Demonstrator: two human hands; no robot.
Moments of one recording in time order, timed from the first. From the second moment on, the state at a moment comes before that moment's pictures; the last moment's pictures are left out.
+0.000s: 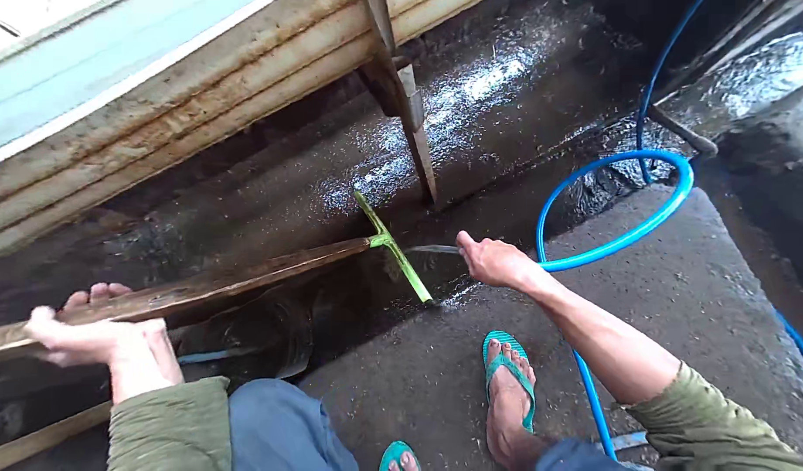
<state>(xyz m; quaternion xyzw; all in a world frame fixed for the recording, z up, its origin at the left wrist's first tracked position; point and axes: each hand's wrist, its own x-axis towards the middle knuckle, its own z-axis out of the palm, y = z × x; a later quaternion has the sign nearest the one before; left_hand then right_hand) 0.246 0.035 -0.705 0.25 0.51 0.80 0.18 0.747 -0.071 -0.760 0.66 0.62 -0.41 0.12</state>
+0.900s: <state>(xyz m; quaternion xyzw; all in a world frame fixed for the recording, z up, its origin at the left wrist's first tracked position) 0.214 0.019 -0.701 0.24 0.52 0.80 0.18 0.743 -0.083 -0.764 0.68 0.61 -0.40 0.10</state>
